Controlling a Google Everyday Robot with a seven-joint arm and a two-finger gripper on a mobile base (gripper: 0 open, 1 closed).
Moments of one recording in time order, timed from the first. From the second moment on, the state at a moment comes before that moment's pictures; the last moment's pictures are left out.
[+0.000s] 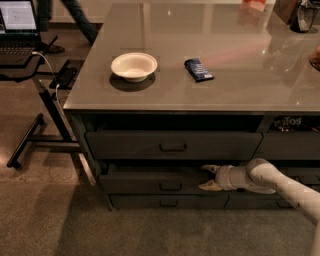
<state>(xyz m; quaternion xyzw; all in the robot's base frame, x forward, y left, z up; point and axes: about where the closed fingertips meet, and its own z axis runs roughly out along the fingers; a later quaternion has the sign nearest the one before) 0.620 -0.210 0.399 -0.61 0.68 0.12 0.39</state>
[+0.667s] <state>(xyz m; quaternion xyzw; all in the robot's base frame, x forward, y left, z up) 0.613 -0.208 0.412 -0.59 0.69 0.13 0.40</state>
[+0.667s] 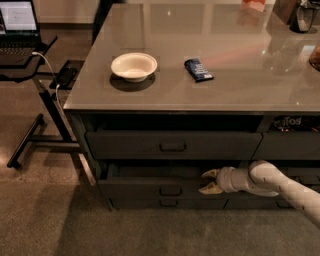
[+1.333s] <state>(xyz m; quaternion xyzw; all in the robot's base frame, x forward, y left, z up) 0.601 -0.208 0.414 -0.59 0.69 0.14 0.40</state>
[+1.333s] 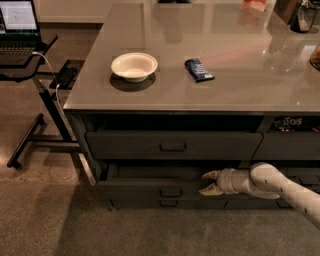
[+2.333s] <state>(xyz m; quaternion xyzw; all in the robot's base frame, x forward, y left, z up) 0.592 -0.209 0.414 -0.58 0.69 0.14 0.40</state>
